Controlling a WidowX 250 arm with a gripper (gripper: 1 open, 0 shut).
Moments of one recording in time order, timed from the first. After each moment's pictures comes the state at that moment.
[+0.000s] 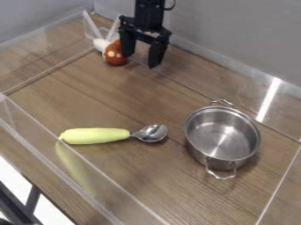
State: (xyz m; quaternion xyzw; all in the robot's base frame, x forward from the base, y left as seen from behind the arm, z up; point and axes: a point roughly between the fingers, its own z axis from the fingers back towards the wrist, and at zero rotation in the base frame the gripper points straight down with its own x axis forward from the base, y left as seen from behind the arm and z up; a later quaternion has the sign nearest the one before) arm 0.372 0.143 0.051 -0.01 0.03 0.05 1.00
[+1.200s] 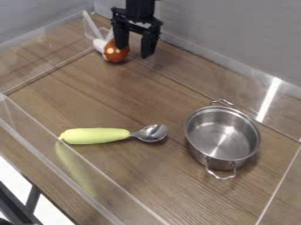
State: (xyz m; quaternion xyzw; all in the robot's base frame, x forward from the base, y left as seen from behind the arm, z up) arm 0.377 0.168 0.060 -0.01 0.02 0.05 1.00
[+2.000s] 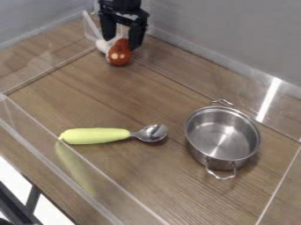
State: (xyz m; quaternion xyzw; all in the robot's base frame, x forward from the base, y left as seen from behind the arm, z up) arm 0.374 0.190 0.064 -0.01 0.01 0.07 1.00
